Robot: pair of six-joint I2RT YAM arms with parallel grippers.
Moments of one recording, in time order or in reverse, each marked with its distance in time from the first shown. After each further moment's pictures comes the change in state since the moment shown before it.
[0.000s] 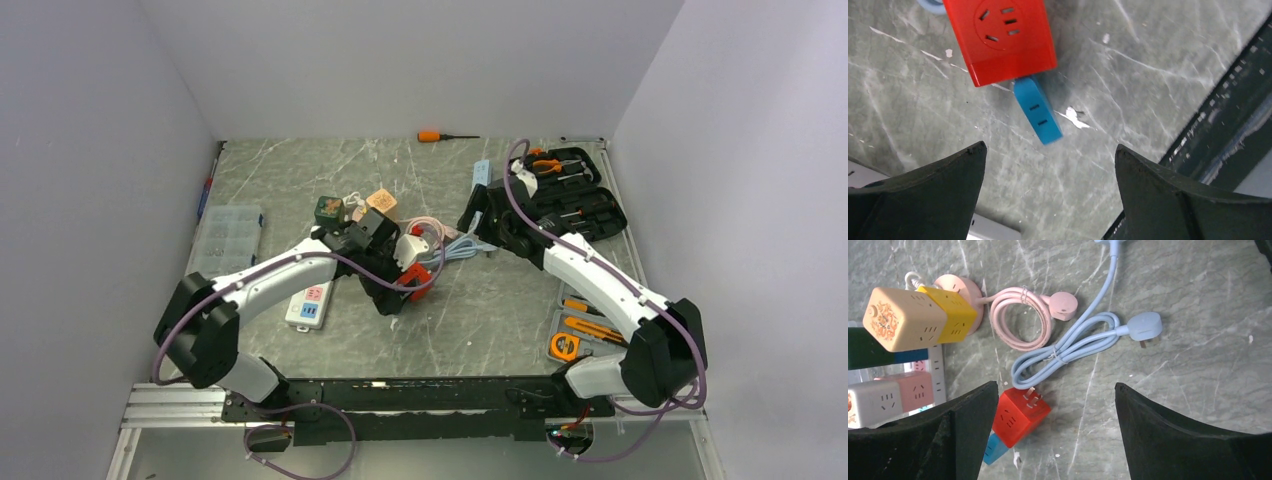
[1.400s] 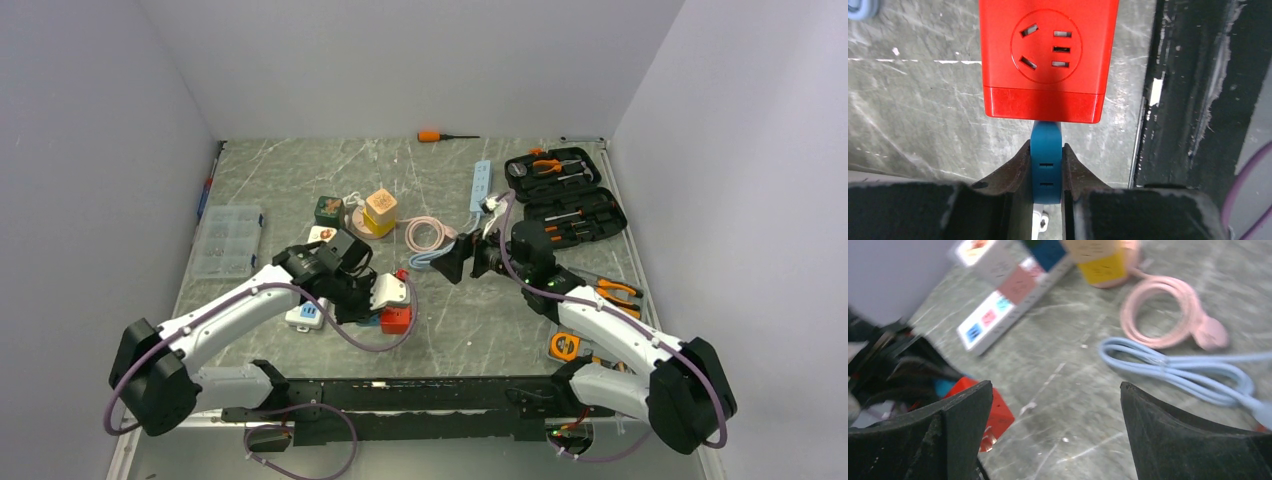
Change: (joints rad) left arm -0.010 -0.240 -0.181 -0.126 0.095 0.433; right arm 0.015 -0.241 -0.481 0.655 -0.531 -0.401
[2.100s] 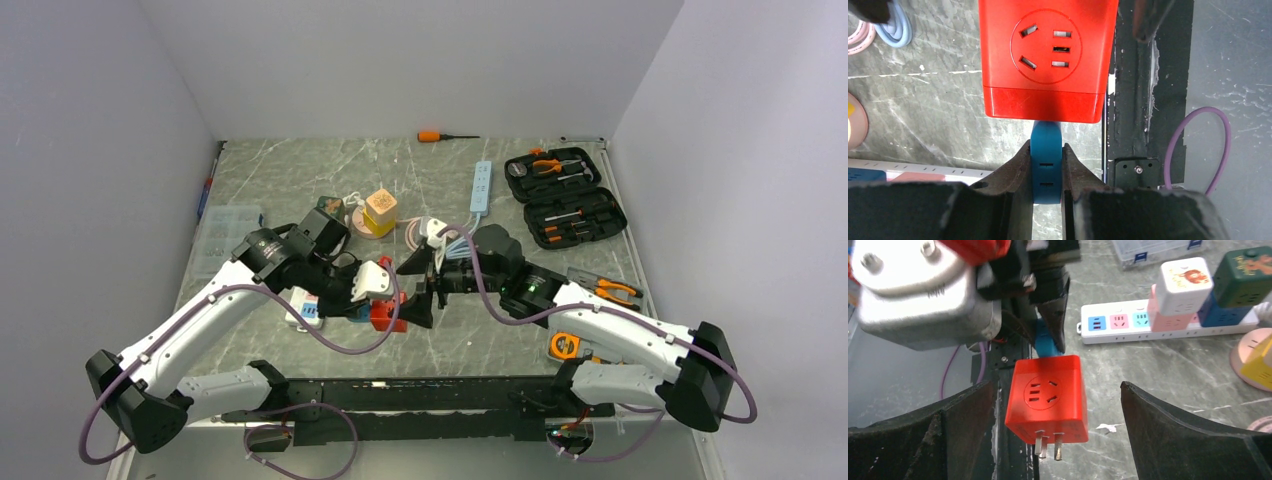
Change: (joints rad) left arm 0.048 -0.105 0.262 -0.343 0.143 0.096; right arm 0.377 0.010 0.248 -0.113 -0.227 -0.288
